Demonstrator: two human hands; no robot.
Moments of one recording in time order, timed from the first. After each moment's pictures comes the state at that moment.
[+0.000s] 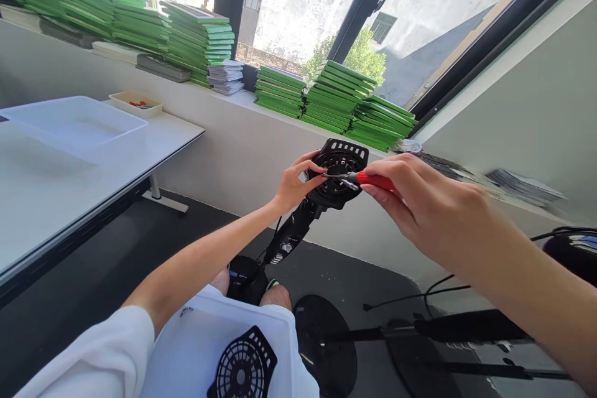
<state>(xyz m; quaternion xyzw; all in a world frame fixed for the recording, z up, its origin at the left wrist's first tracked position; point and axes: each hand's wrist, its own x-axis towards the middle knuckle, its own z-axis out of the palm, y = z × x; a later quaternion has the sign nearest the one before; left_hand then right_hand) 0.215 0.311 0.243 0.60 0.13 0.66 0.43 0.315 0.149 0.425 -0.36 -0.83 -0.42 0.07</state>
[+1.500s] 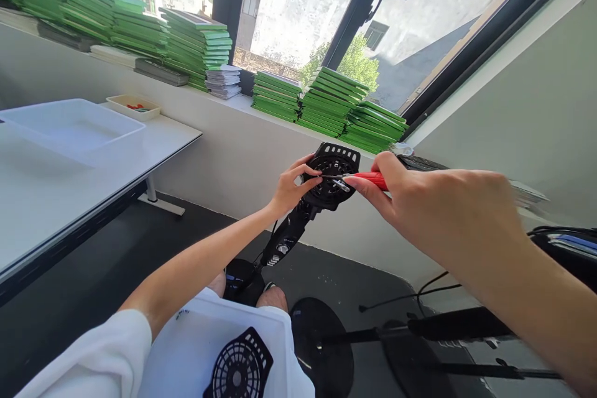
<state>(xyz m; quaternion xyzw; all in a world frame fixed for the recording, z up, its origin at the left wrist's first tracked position) 0.215 0.309 0.243 0.60 0.15 0.66 0.42 0.304 0.142 0.437 -0.48 -0.74 -0.48 -0.01</state>
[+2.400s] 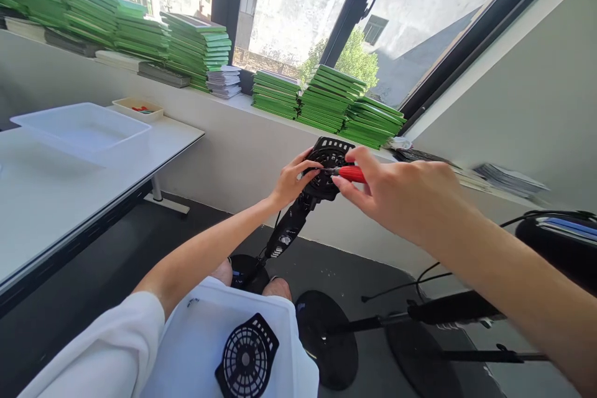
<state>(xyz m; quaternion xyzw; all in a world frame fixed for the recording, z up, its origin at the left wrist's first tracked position) 0.213 0.314 0.238 0.70 0.17 0.63 0.29 0.276 0.134 0.434 -0.60 -0.70 -0.37 -0.12</state>
